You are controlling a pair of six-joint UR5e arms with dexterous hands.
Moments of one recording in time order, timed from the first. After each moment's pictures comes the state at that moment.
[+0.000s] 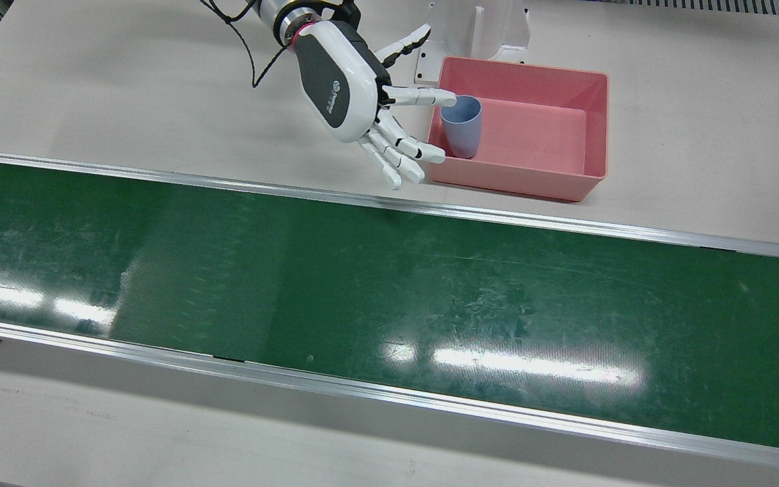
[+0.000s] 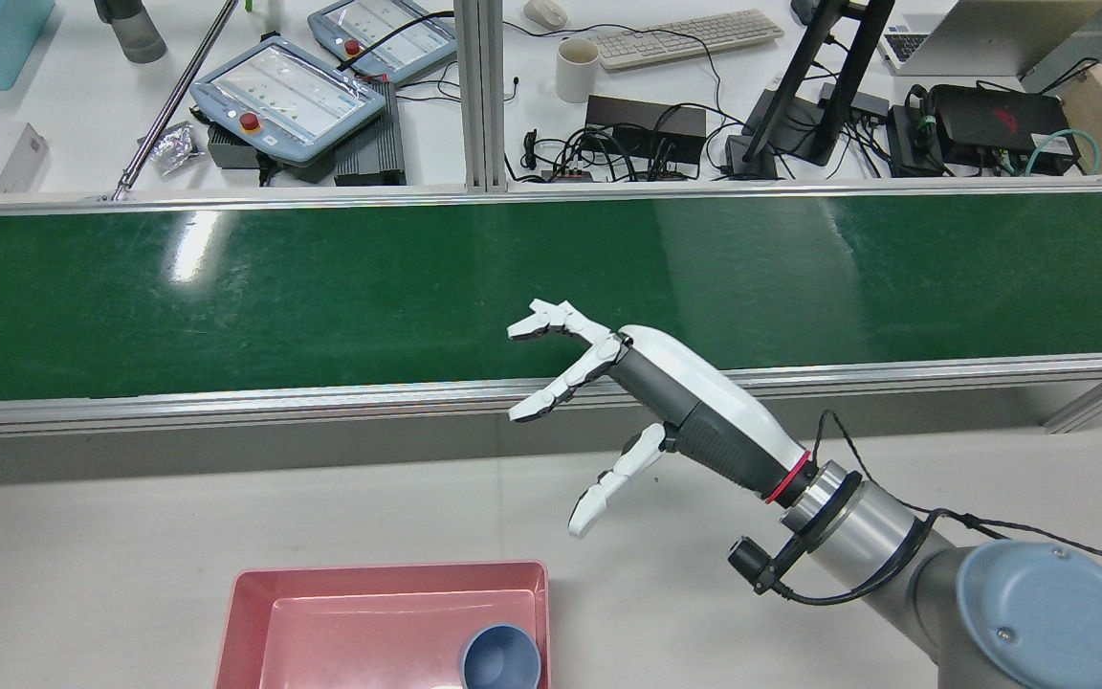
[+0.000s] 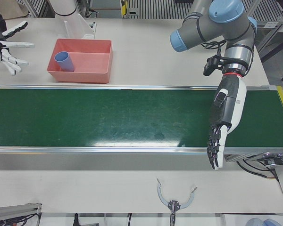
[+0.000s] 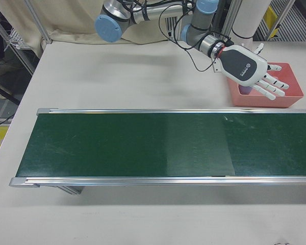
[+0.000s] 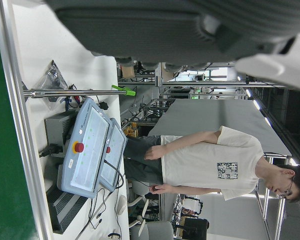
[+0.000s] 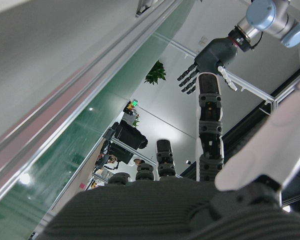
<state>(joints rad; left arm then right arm) -1.41 -1.79 -1.71 0.33 1.79 0.00 0.38 -1.29 2.27 -3.53 -1.02 -0.91</state>
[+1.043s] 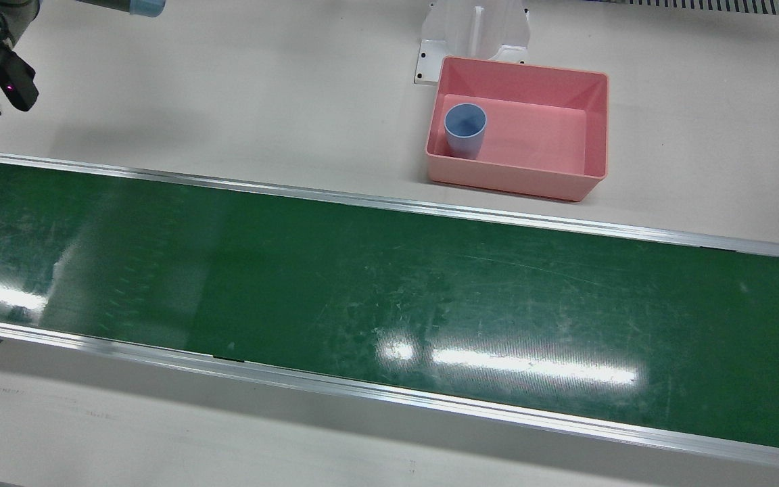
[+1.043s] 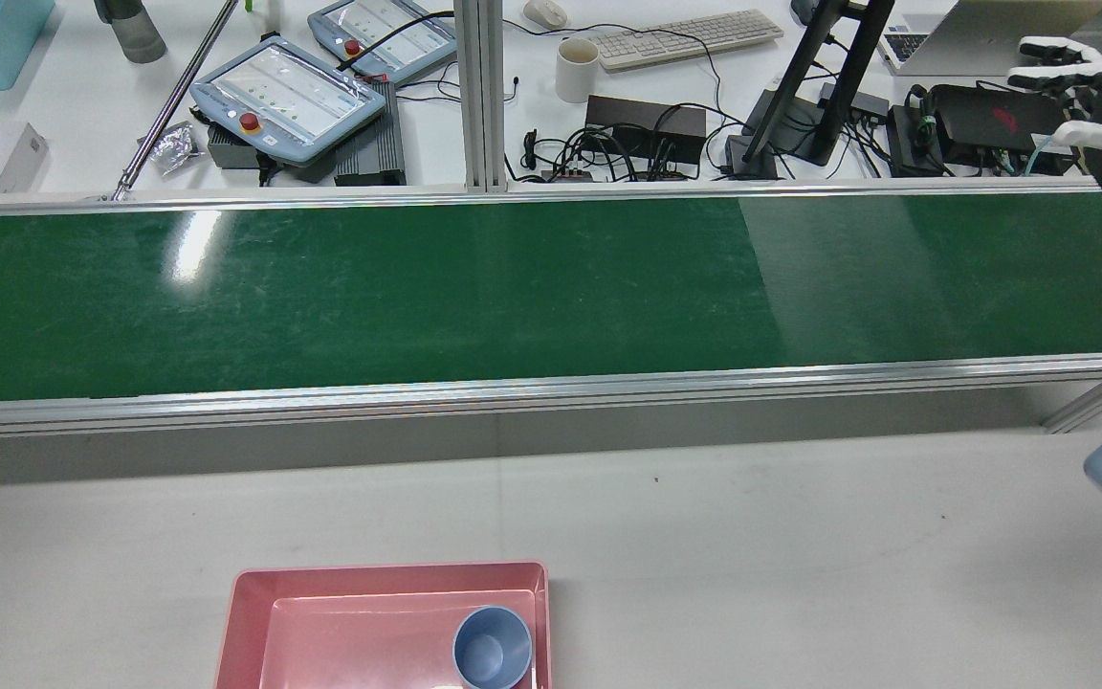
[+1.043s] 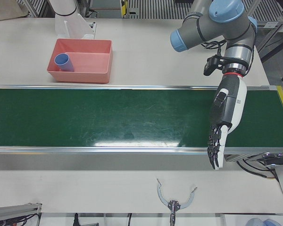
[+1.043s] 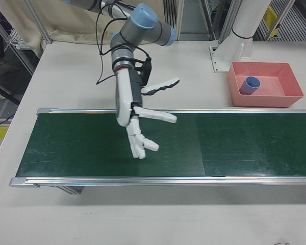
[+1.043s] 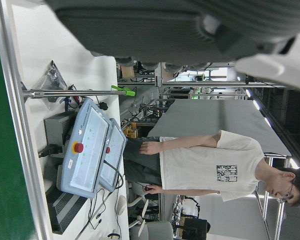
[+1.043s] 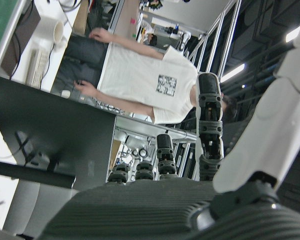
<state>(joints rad) -1.41 -1.79 -1.71 0.33 1.79 0.00 1.16 -1.52 1.96 -3.46 -1.14 -0.31</state>
